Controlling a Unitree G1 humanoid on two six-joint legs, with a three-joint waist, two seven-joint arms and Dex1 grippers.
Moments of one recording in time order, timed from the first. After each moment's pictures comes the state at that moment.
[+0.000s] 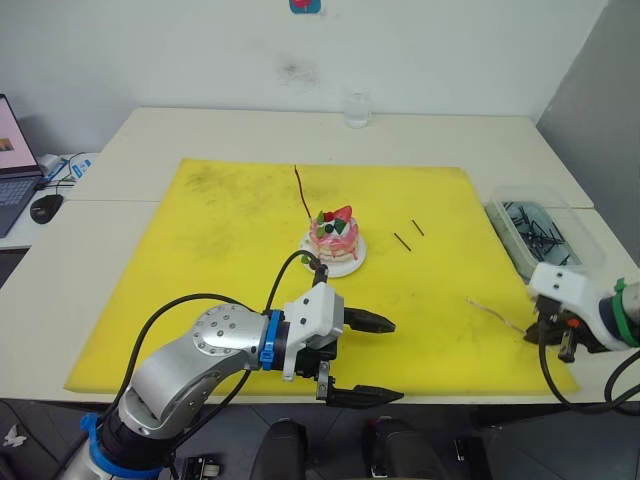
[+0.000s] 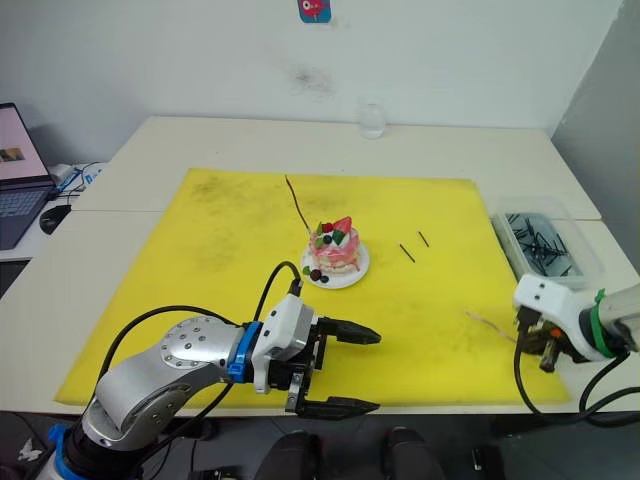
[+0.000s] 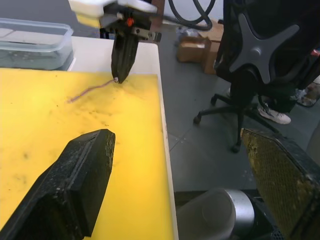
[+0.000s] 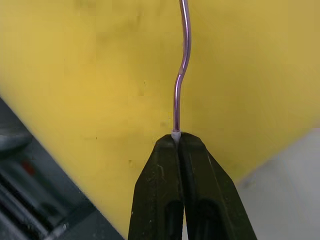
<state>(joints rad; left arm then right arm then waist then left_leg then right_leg) -0.23 0.63 -0.25 -0.66 -0.66 0.66 -0.93 -0.20 -1.31 -0.05 -0.42 0.39 1.02 1.11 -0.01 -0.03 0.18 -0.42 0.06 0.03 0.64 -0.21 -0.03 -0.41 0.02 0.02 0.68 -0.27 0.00</state>
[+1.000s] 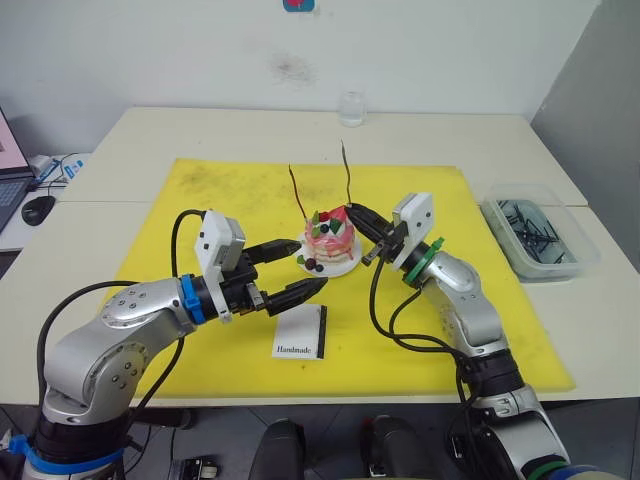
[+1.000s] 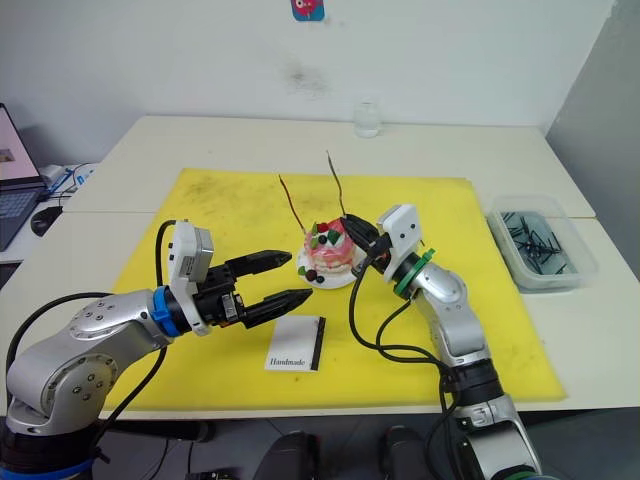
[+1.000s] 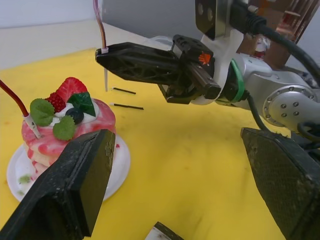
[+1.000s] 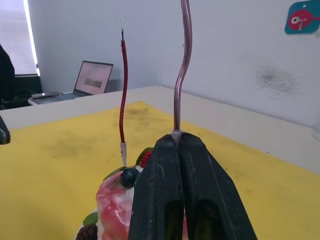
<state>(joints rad) -0.21 0.68 0.16 -0.54 -0.83 0.76 -0.71 -0.50 -0.11 0.12 0.10 0.19 0.03 0.56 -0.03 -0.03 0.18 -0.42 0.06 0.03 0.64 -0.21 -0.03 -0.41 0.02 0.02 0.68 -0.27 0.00</state>
